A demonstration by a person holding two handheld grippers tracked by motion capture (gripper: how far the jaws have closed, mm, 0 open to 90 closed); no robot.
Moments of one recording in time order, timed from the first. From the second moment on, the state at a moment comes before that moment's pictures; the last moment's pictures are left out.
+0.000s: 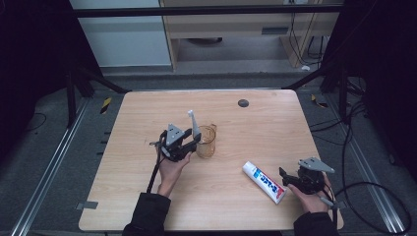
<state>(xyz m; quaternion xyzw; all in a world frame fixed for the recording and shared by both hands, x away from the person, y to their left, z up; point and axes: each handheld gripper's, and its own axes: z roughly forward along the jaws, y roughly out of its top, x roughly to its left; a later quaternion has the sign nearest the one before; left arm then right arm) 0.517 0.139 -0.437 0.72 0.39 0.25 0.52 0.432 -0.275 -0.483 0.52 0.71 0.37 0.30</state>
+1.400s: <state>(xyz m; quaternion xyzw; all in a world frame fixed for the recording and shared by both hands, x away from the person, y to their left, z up) 0.430 0.253 -0.465 0.77 0.45 0.22 0.40 0.424 -0.264 -0.474 0.49 0.73 0.38 0.28</state>
